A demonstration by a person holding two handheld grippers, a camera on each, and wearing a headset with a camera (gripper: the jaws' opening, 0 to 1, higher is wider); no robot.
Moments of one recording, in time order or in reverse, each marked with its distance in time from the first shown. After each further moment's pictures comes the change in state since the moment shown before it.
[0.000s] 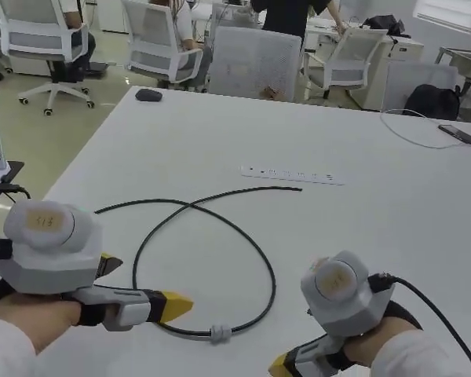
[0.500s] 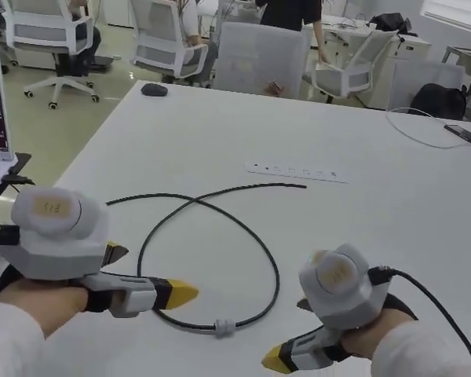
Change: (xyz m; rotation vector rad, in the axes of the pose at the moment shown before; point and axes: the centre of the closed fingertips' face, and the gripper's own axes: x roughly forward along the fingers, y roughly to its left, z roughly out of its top) left arm -0.003 0.000 0.006 -0.003 -0.018 0.002; right arm 0.005 0.012 0.022 -0.051 -0.060 0.071
